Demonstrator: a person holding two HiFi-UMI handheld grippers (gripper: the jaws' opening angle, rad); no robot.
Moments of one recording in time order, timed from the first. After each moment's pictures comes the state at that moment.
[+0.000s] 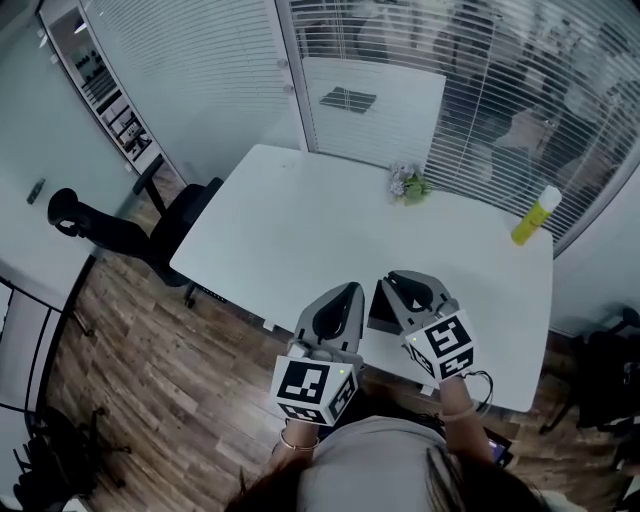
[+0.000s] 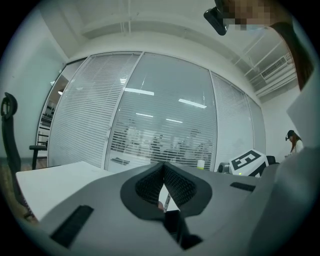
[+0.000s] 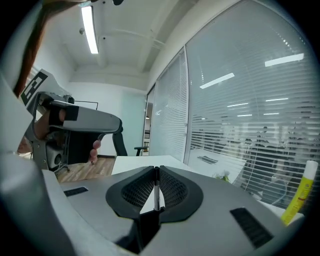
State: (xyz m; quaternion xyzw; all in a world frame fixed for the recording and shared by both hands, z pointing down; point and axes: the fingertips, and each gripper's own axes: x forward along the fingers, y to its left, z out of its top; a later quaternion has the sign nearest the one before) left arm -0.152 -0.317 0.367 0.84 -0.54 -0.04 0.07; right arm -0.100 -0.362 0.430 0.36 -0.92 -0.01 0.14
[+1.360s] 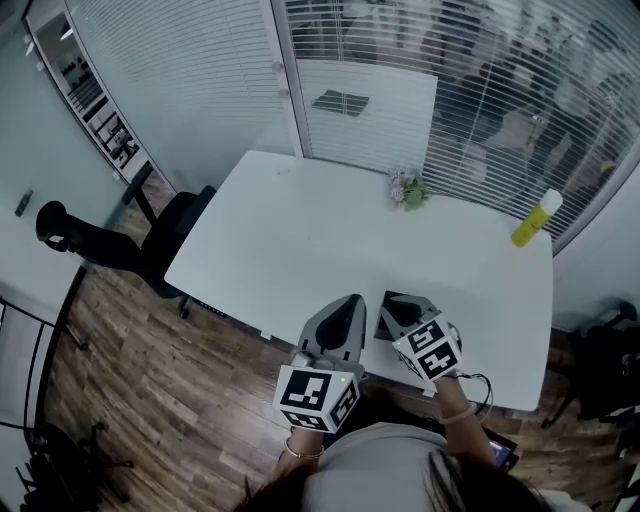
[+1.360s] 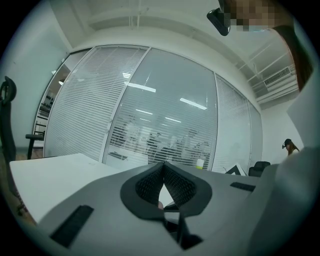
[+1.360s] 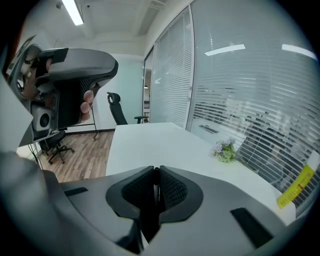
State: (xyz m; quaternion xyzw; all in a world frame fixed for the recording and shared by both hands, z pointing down) left arm -0.173 -0.335 0.389 0.85 -0.52 -0.05 0.10; right arm -0.113 -0.370 0.529 0.35 -0.88 0.07 0.32
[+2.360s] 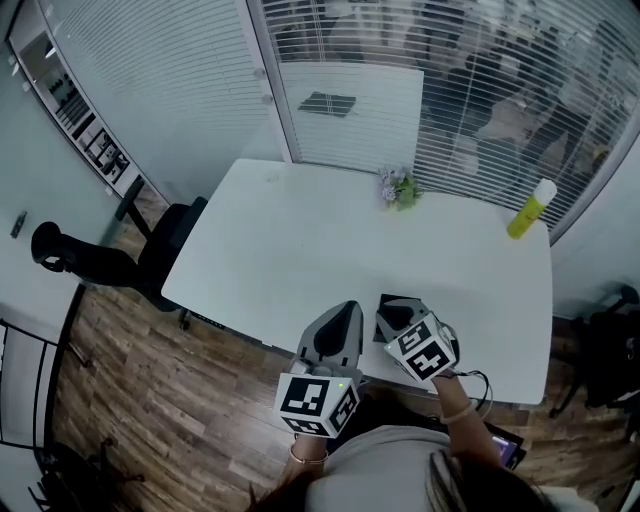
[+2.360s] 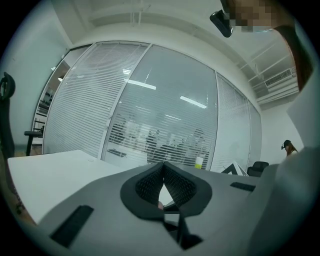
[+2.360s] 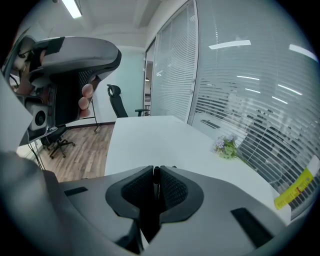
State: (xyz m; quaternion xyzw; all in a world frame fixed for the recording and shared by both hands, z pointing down) left arm -0.170 -0.340 0.400 0.85 -0.51 -0.05 0.12; right arm -0.122 -0.368 0.539 0.34 -0.87 0.08 0.35
